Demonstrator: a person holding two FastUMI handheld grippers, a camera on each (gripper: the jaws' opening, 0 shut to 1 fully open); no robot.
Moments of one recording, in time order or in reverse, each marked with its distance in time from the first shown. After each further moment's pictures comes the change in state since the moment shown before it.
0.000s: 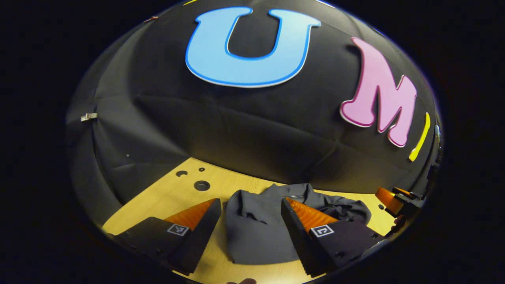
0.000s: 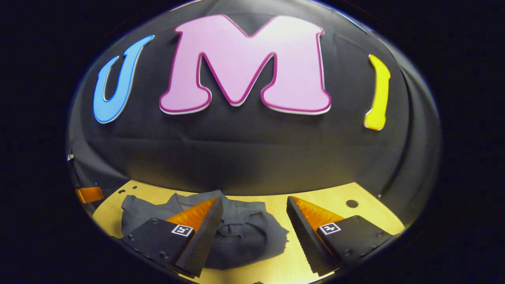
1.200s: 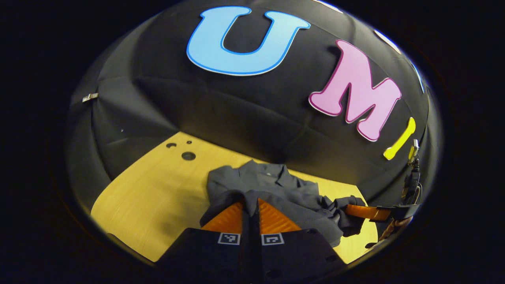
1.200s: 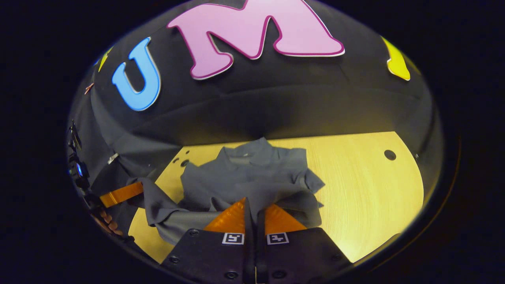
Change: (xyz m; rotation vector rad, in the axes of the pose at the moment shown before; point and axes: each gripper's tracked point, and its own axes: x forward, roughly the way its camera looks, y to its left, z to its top) left arm -0.032 -0.033 -0.029 -0.098 0.107 -0.119; right arm -0.040 0.036 -0.056 0.192 0.411 0.343
